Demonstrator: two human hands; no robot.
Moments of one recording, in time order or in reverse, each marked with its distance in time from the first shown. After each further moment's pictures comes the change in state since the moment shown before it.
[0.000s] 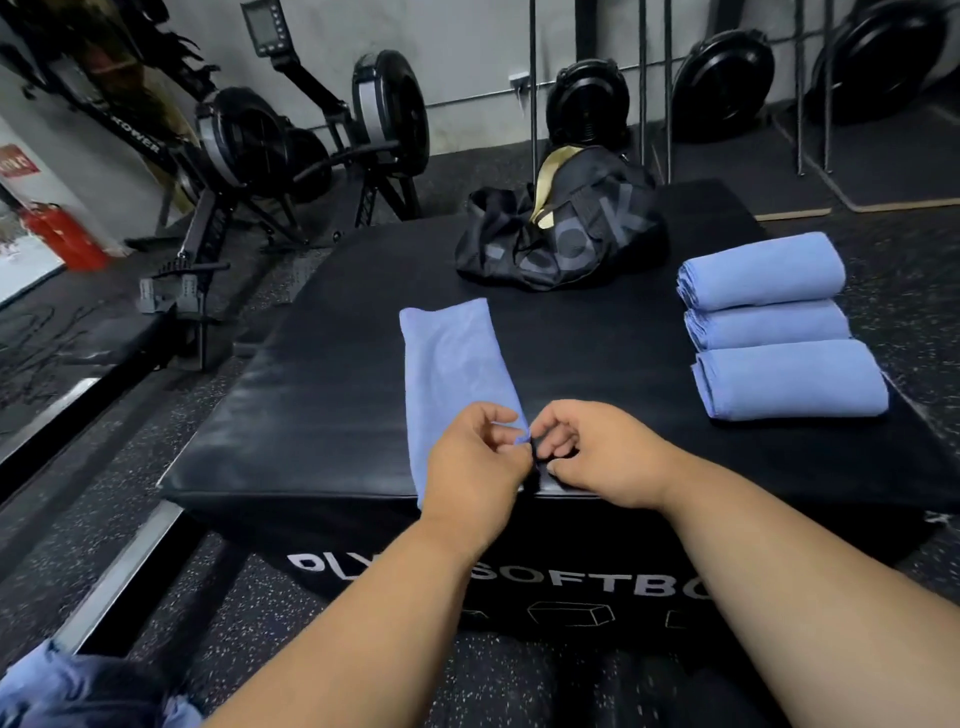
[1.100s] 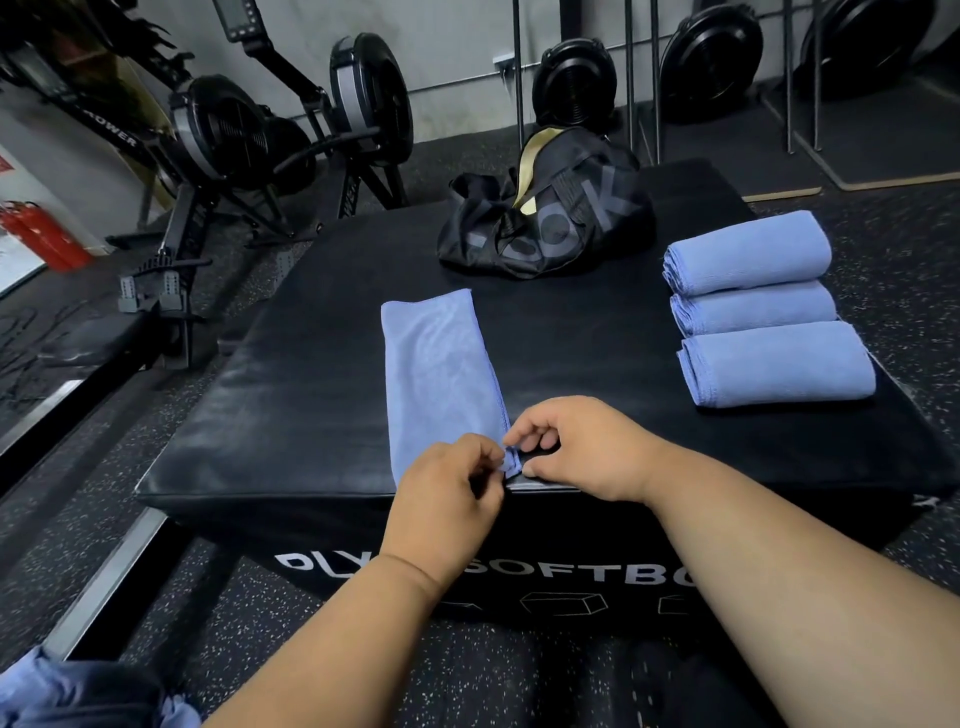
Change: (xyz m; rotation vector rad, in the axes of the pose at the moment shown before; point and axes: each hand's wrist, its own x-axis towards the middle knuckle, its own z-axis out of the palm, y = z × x) left_hand -0.006 -0.037 -0.015 0.585 -0.042 0.376; right_hand 0.001 0.000 -0.001 -0.074 -0.032 0.000
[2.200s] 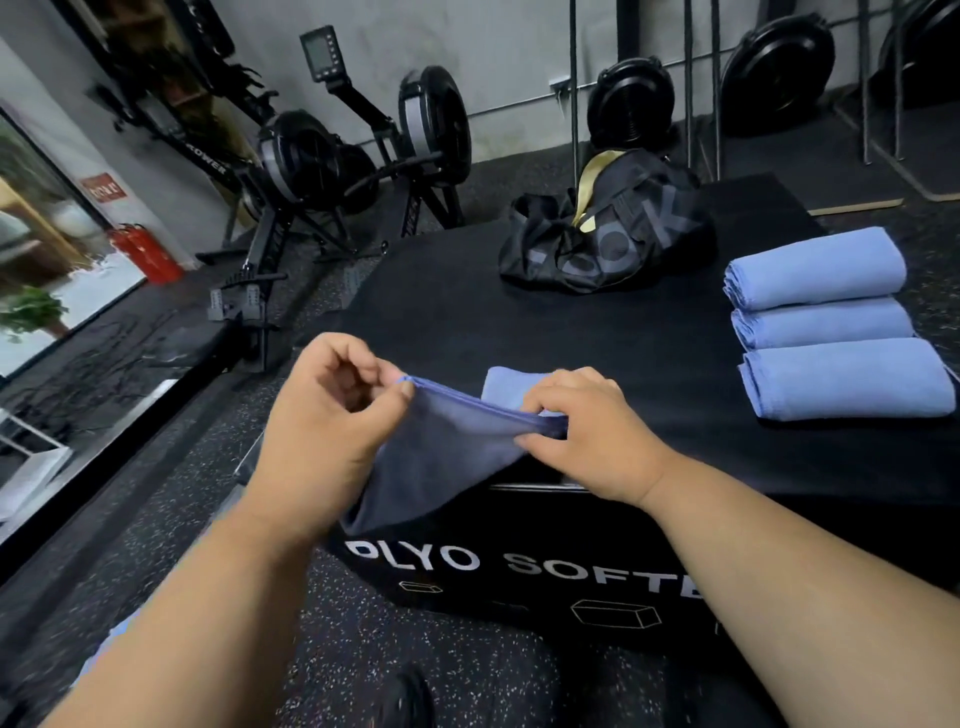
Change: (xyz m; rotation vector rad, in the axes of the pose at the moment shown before) left_hand -0.006 0.019 -0.174 -0.700 0.225 0.006; right_hand 0.013 -0.049 0.029 -0.179 0.309 -0.335
